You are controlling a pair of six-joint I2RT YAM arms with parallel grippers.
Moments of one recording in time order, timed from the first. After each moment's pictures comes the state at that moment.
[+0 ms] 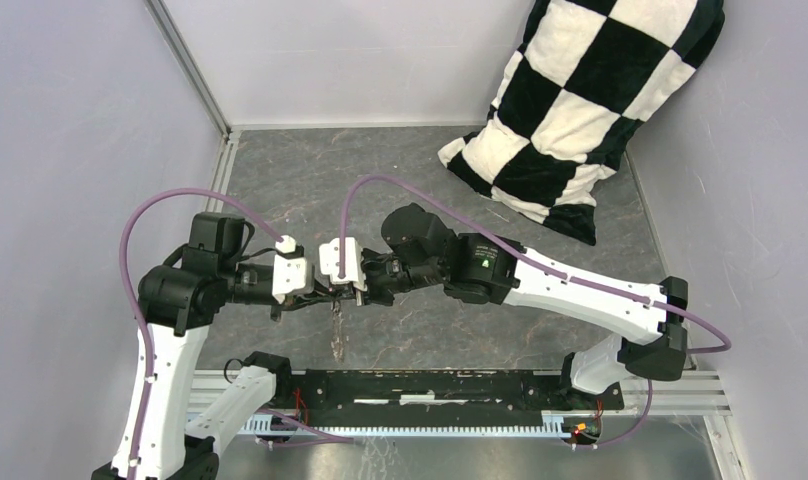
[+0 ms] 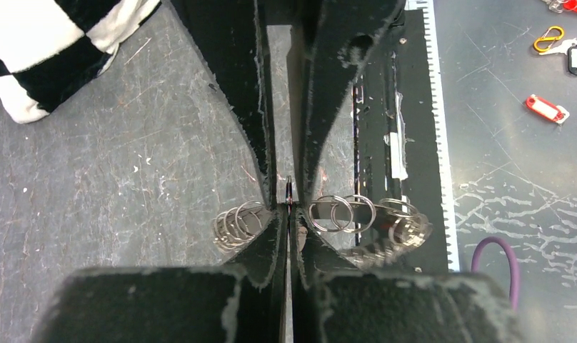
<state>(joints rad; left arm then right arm) -0.21 0.83 1.30 -1.42 1.06 1.06 1.26 1.51 1.58 -0.49 -0.31 -0.38</state>
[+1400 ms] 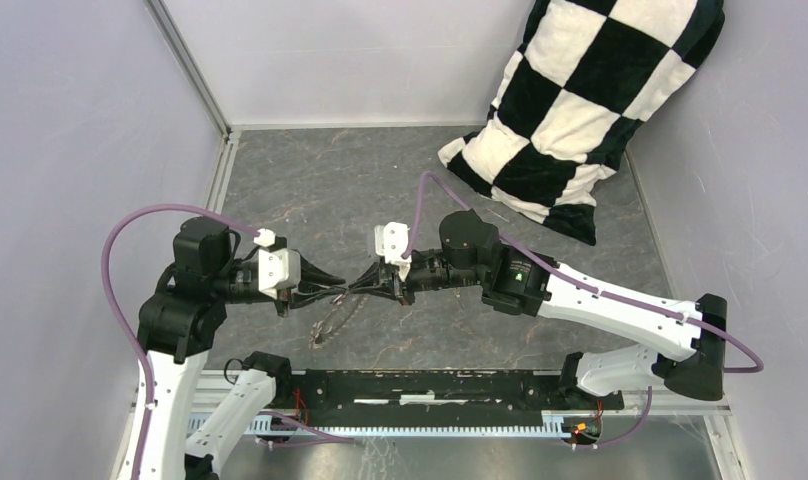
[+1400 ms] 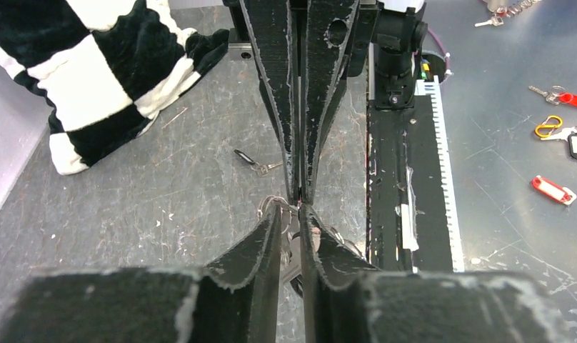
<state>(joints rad) -0.22 0.70 1.18 -0.99 1.16 0.66 1.17 1.29 1.23 -0.08 -0.44 -0.19</state>
